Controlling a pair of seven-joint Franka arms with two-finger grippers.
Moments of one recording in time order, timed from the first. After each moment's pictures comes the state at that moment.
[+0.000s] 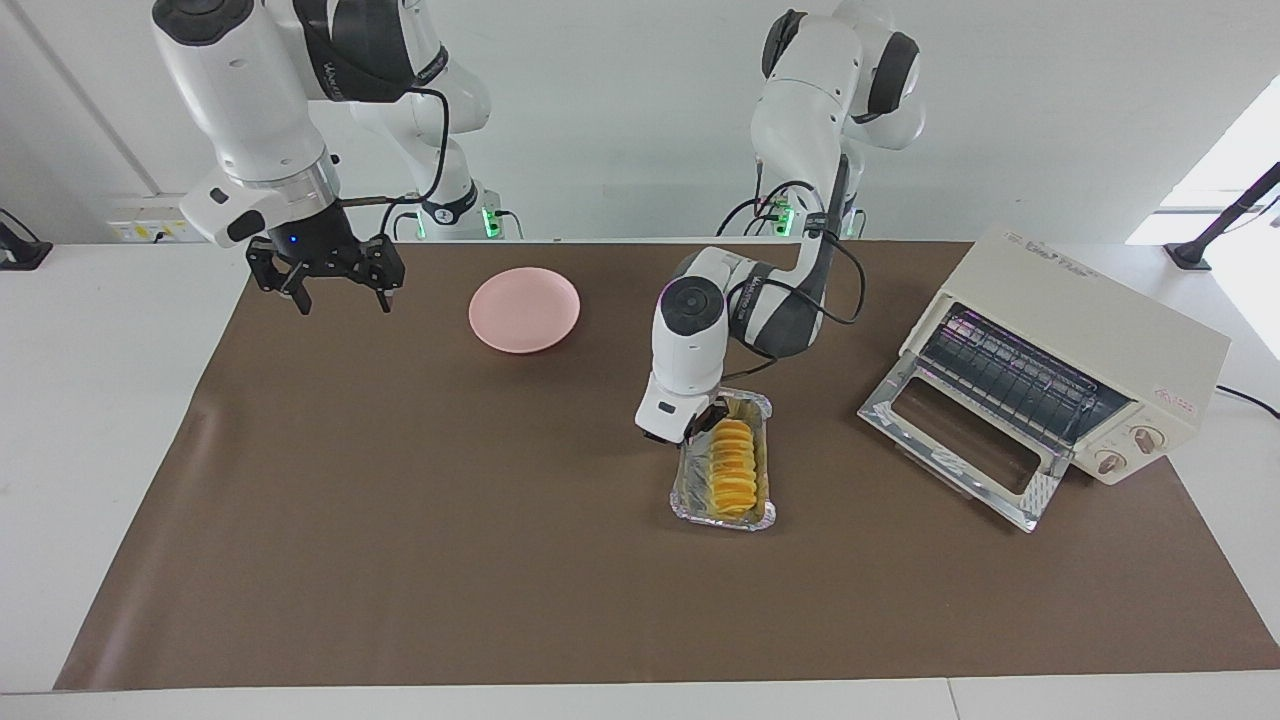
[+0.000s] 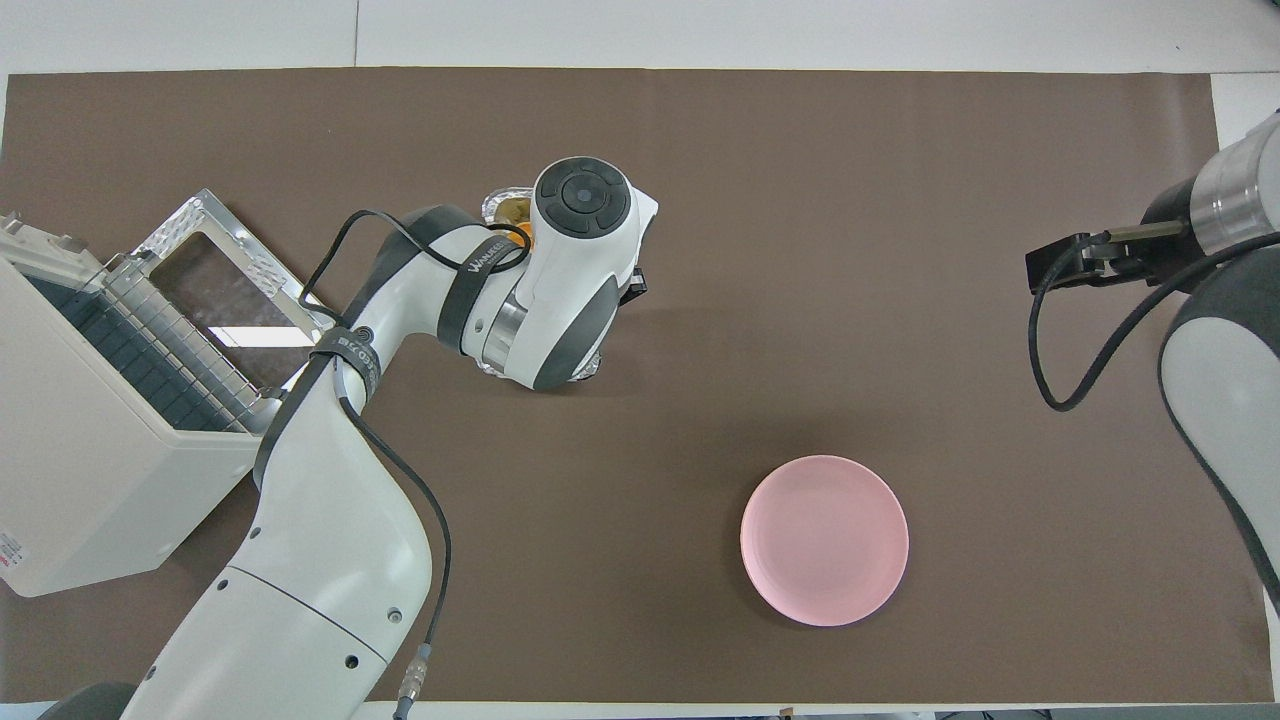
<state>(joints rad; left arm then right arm) -0.68 0.62 0.10 -1.42 -0.03 1.96 -0.80 -0.01 0.03 0.09 -1.62 -0.05 1.67 0.04</state>
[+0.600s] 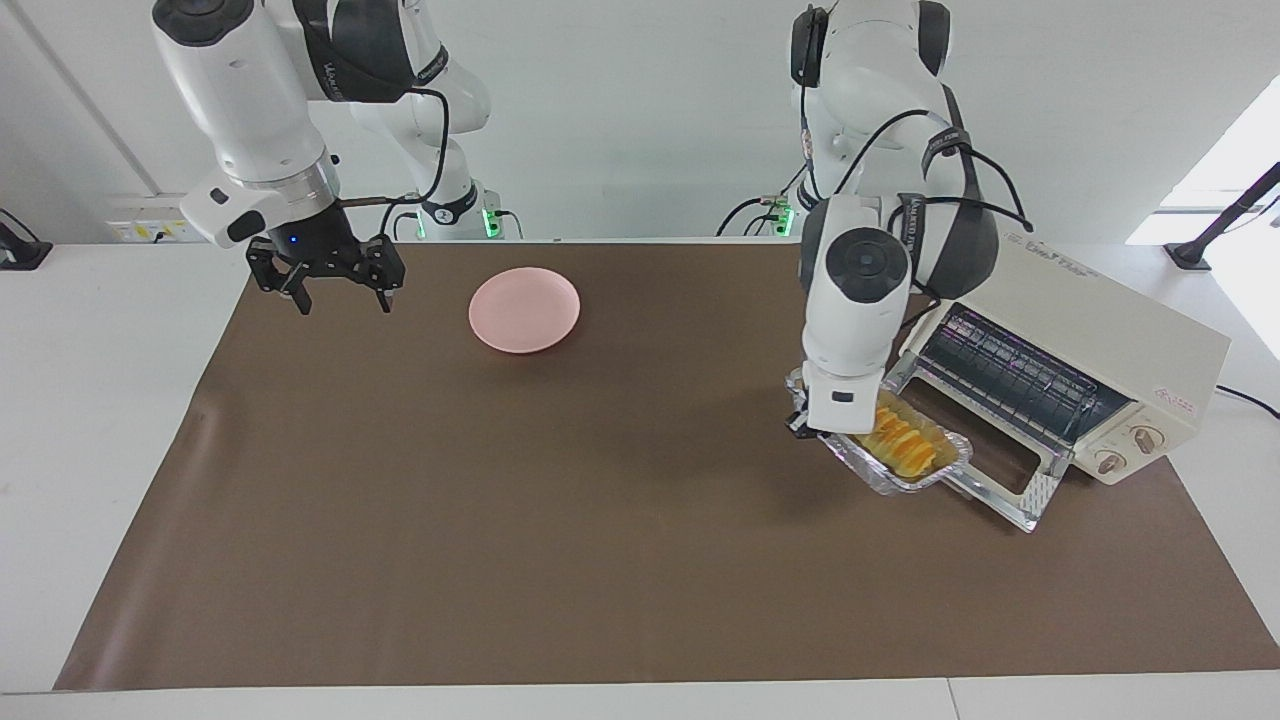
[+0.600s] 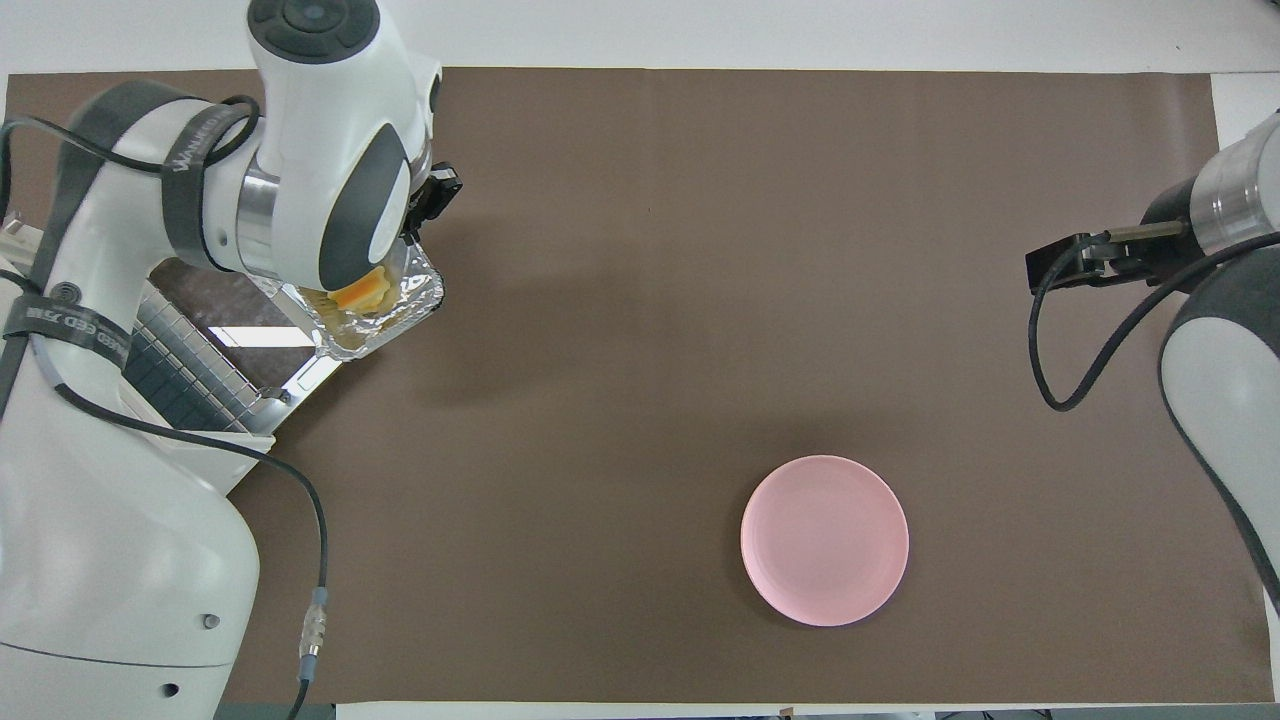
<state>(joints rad) -0.67 0.55 0.43 -1.27 -0.05 1.70 -0.80 -0.01 0.03 0.09 -1.62 -0.05 1.67 0.04</state>
